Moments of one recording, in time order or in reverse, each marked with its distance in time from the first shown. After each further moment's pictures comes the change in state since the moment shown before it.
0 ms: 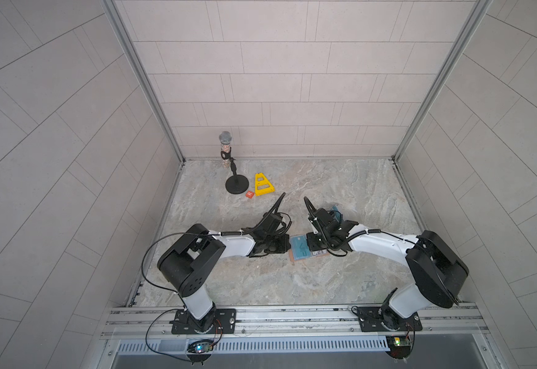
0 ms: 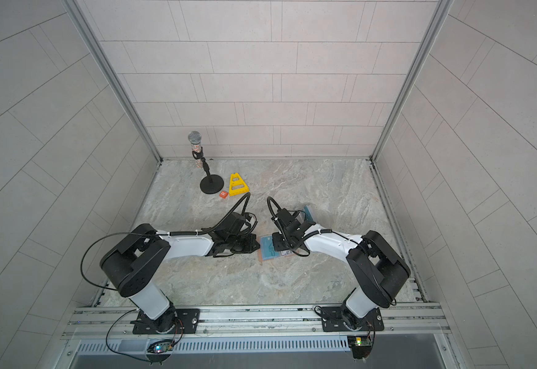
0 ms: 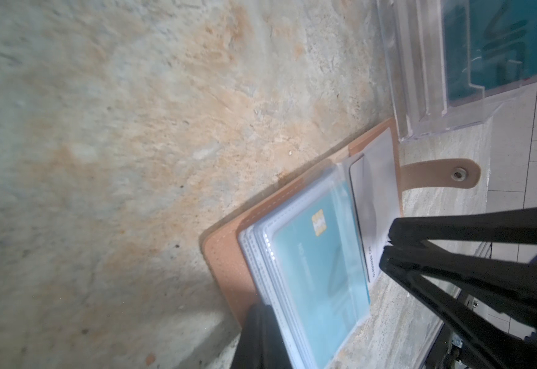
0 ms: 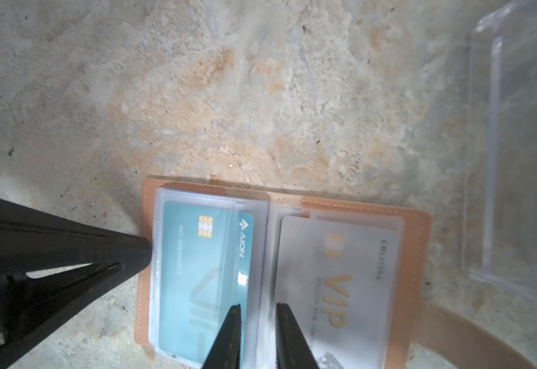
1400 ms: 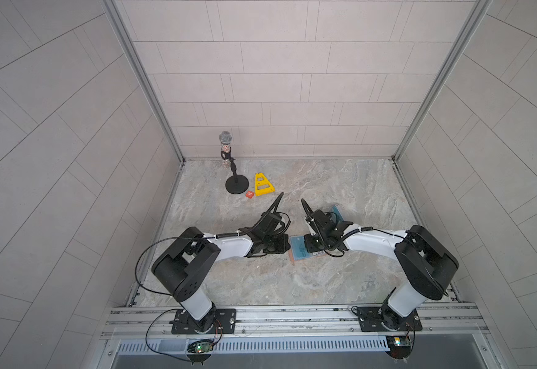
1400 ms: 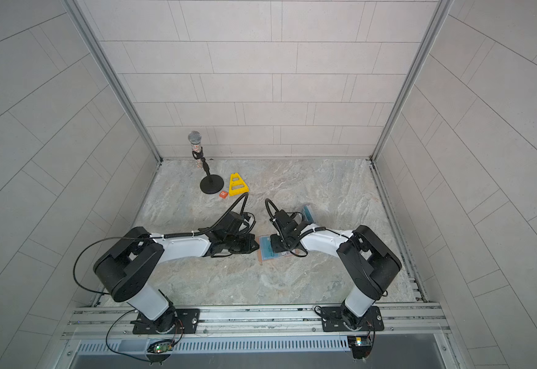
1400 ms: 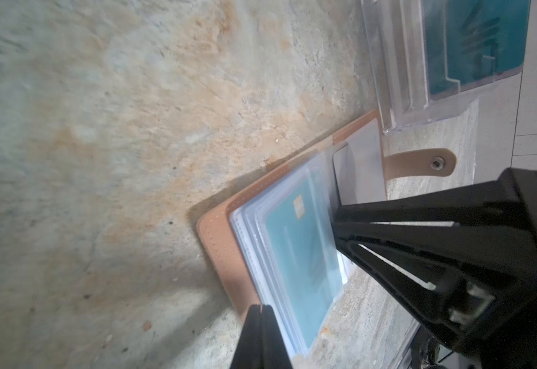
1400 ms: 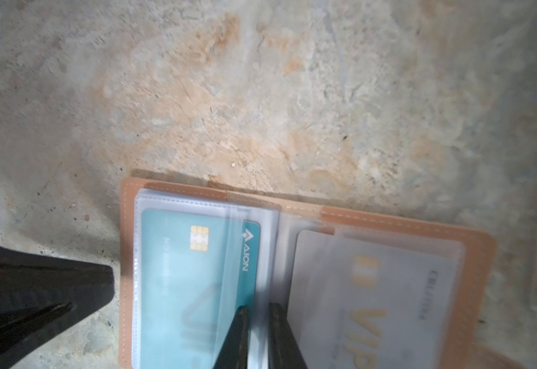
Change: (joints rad) left arm -0.007 -0.047 -0.008 -0.027 0.043 -0.011; right arm 0.000 0.078 -0.002 0.061 -0.029 -0.014
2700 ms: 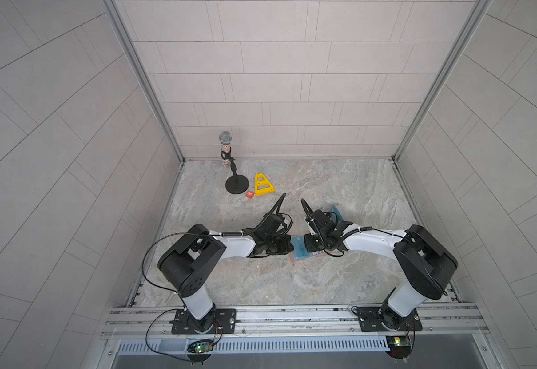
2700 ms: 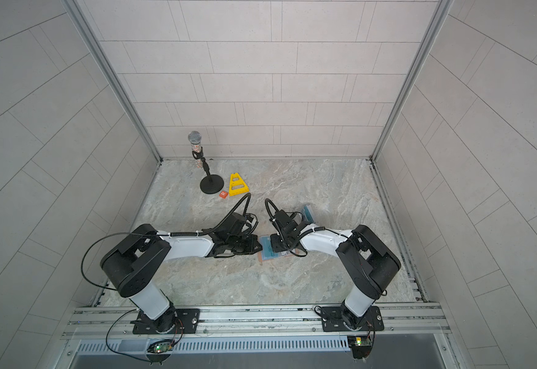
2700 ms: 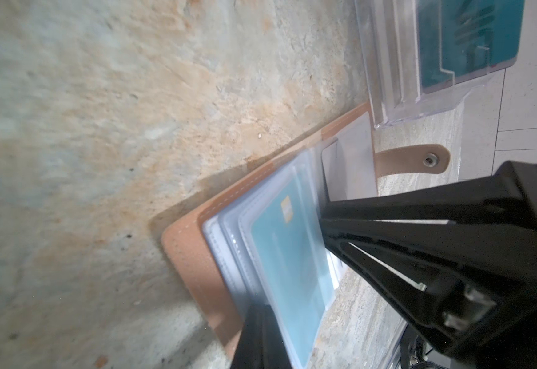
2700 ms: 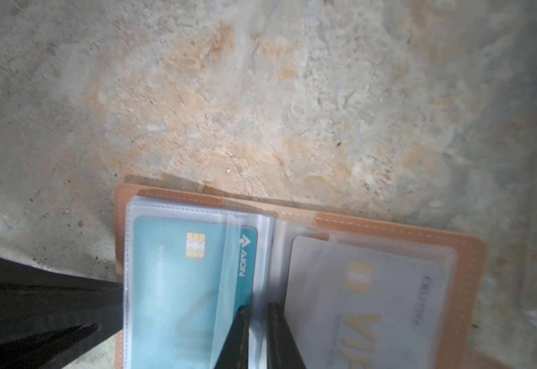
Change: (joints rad) left arm -0.015 0.047 0.000 0.071 0.040 -0.031; right arm 0.001 0.004 0.000 0.005 0.019 -0.001
